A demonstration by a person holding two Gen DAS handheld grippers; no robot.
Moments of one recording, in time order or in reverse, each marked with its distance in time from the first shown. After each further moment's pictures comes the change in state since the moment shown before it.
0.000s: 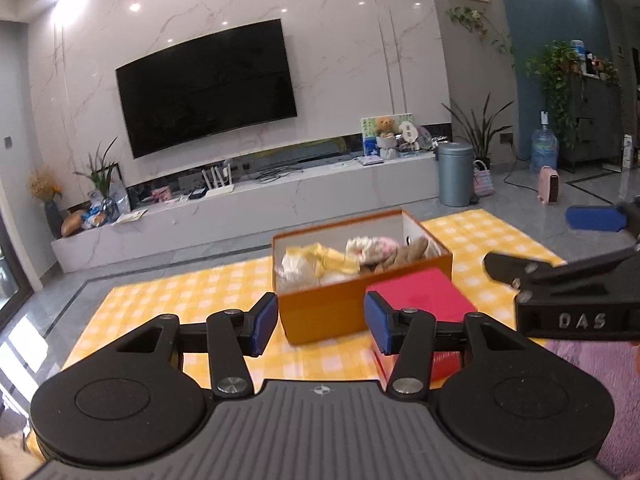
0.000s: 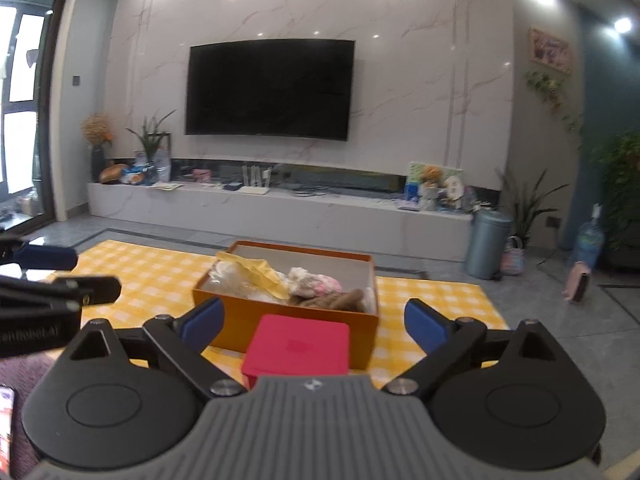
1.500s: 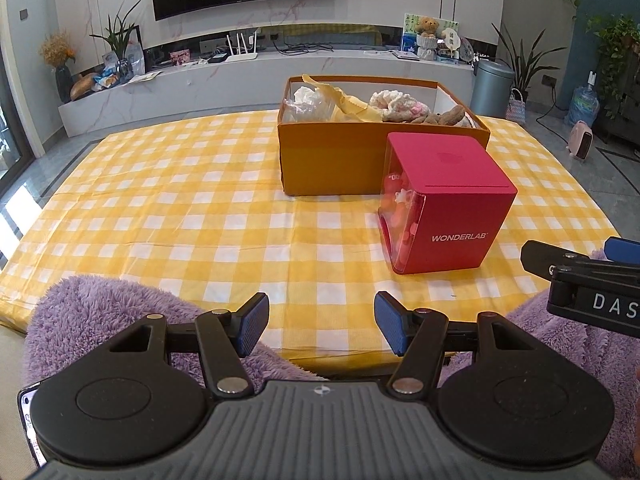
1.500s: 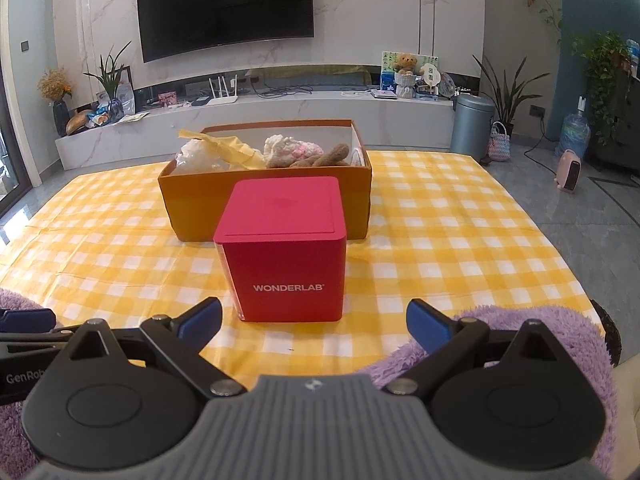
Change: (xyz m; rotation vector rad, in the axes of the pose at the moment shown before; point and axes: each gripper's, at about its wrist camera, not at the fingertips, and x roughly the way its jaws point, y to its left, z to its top) left arm 0.035 0.006 -0.078 -0.183 0.349 0.017; right arm 0.045 -0.003 -0.073 0.133 0.304 -0.037
